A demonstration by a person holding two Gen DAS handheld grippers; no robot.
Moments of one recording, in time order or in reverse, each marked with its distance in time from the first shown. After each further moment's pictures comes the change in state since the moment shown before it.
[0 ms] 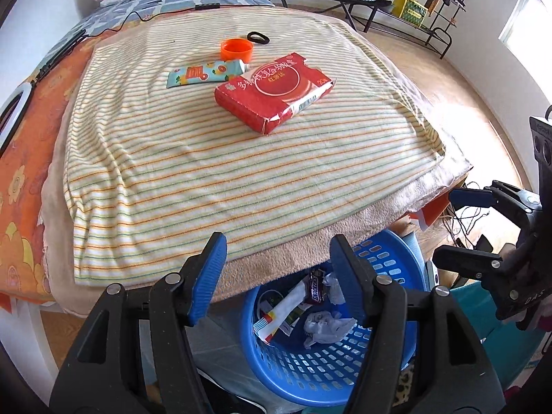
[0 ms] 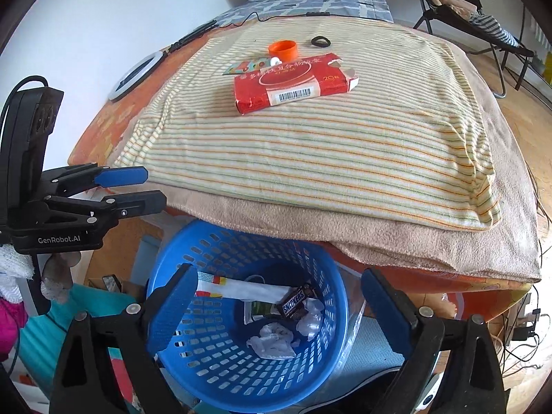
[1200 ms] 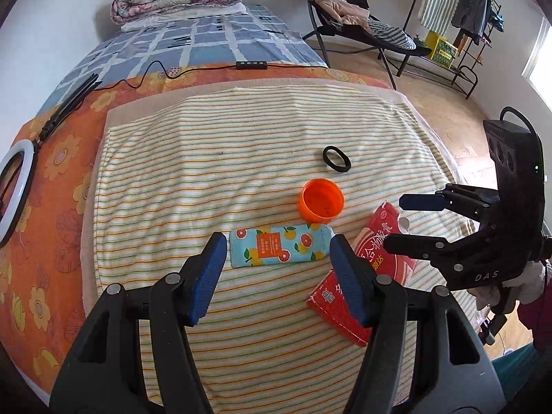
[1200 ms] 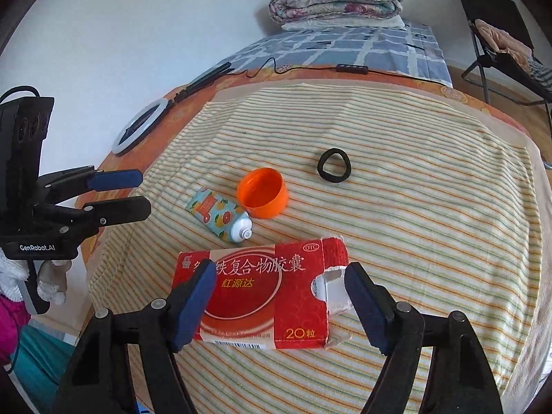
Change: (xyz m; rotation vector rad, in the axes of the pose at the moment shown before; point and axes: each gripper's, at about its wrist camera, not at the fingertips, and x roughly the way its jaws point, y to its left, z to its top) left arm 0.038 0.096 0.178 -0.069 -0.121 0.071; right arm 0.088 -0.052 0.222 -0.149 -0.092 0.164
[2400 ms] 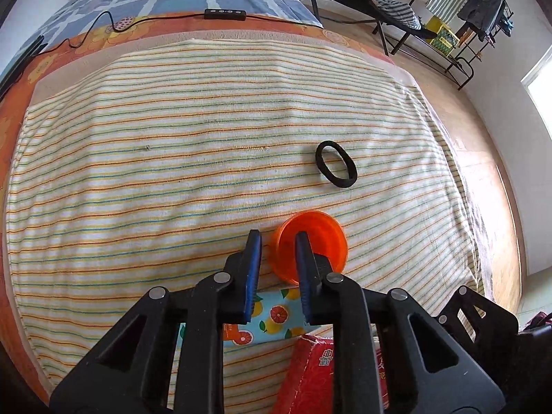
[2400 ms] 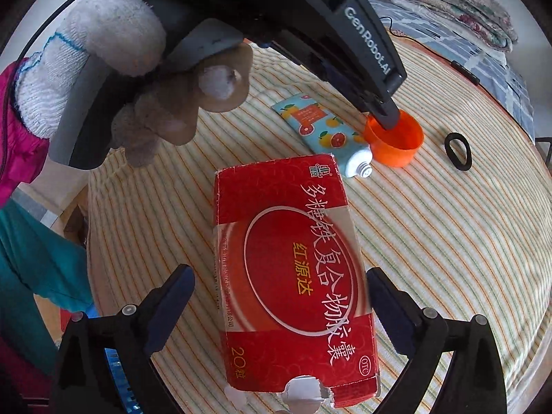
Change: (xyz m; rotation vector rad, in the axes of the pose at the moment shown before) left arm 0.112 -0.013 0.039 -0.064 0.181 -0.117; right arm 0.043 0.079 -0.053 -0.427 0.238 0.015
